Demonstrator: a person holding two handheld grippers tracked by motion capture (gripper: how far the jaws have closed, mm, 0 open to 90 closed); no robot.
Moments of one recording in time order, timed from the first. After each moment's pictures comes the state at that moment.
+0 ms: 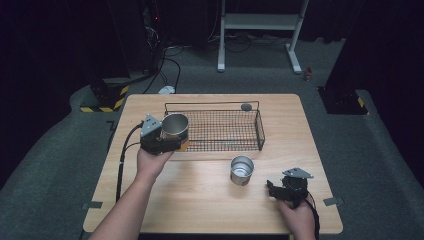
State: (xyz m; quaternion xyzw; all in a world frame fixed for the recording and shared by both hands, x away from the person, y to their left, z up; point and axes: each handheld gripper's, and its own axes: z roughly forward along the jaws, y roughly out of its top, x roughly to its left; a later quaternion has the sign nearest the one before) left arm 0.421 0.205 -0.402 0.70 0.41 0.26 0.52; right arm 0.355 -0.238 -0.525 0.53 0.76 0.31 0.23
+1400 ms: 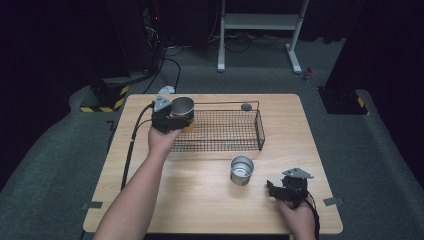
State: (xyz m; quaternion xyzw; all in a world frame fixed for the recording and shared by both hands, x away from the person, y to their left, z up) left arm 0.493 0.187 -0.401 0.69 0.45 0.27 0.50; right arm 0.354 -0.237 -0.524 0.53 0.76 0.31 0.22
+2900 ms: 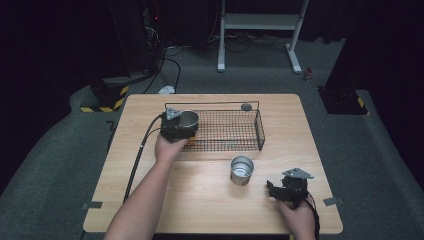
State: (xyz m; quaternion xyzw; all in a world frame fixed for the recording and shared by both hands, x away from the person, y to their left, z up) left arm 0.502 0.174 -0.457 0.72 0.48 0.25 0.44; right arm 0.354 -0.237 -0.524 0.53 0.76 0.31 0.22
